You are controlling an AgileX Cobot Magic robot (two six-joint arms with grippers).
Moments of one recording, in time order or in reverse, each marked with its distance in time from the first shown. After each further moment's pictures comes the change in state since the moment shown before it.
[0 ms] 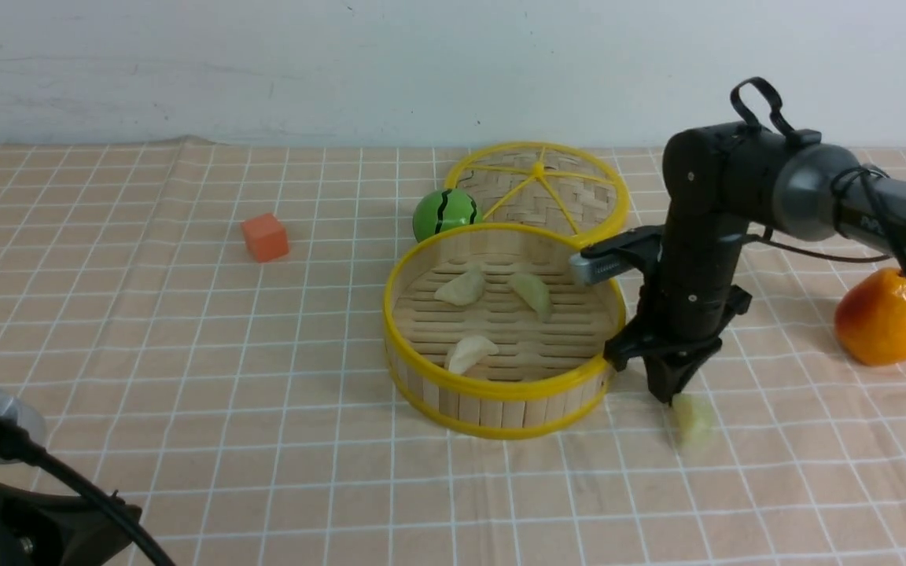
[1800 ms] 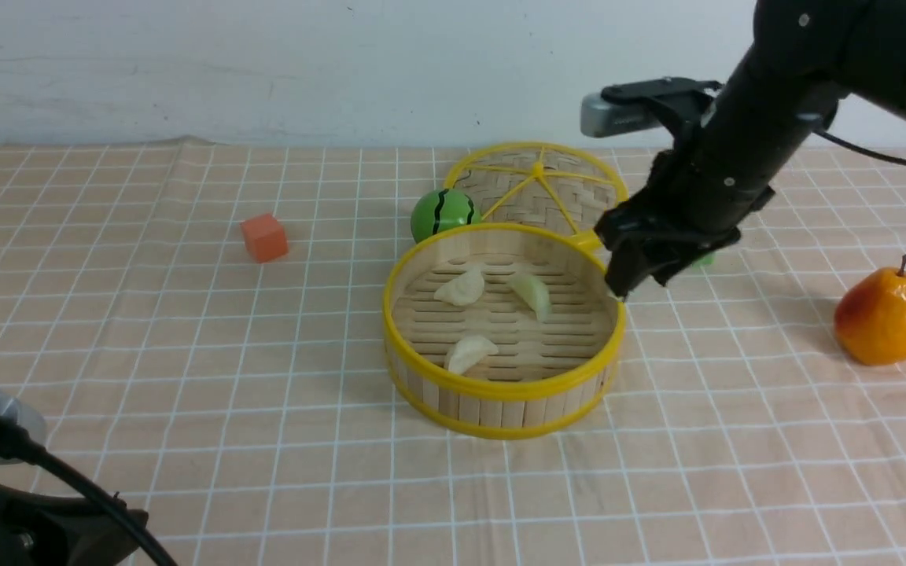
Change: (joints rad) right arm 0.036 -0.275 0.022 0.198 -0.059 -0.001; left arm 0.000 0.000 0.000 -0.024 0.000 0.000
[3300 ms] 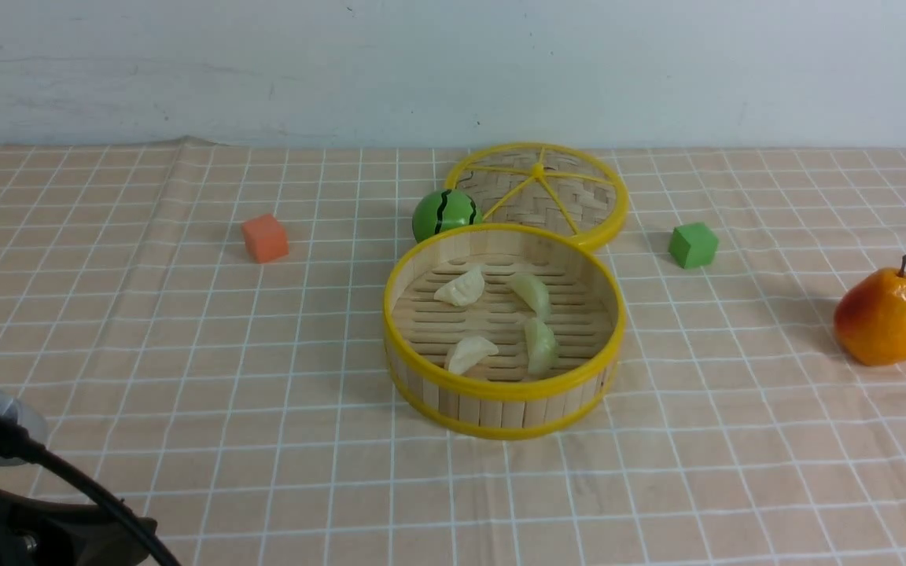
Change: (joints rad) right arm 0.061 -1.256 0.897 -0.273 -0.591 0.054; left arm 0.000 0.000 0.000 -0.046 0.003 0.000
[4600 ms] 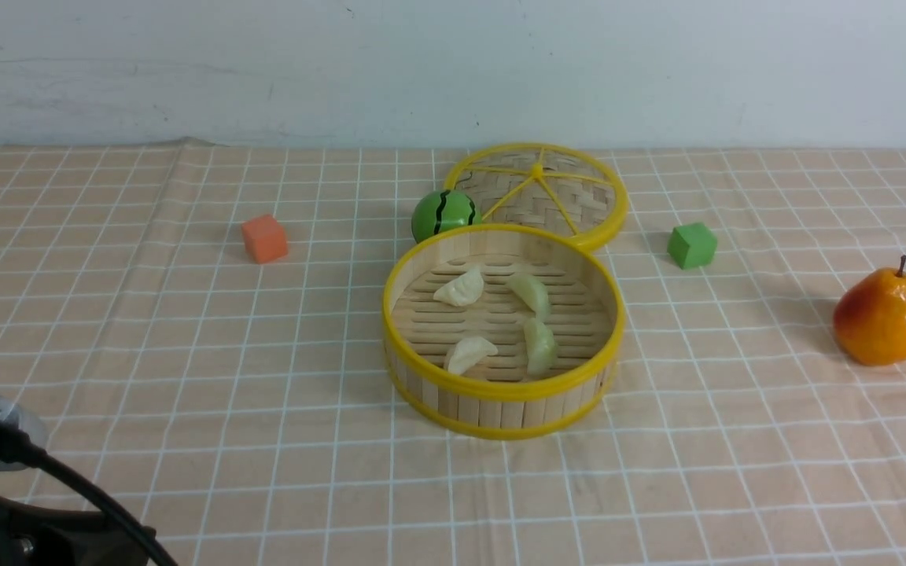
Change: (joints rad) right arm -0.354 -0.711 0.952 0.133 -0.272 0.023; left arm 0.000 0.000 0.000 -0.002 0.019 -0.001
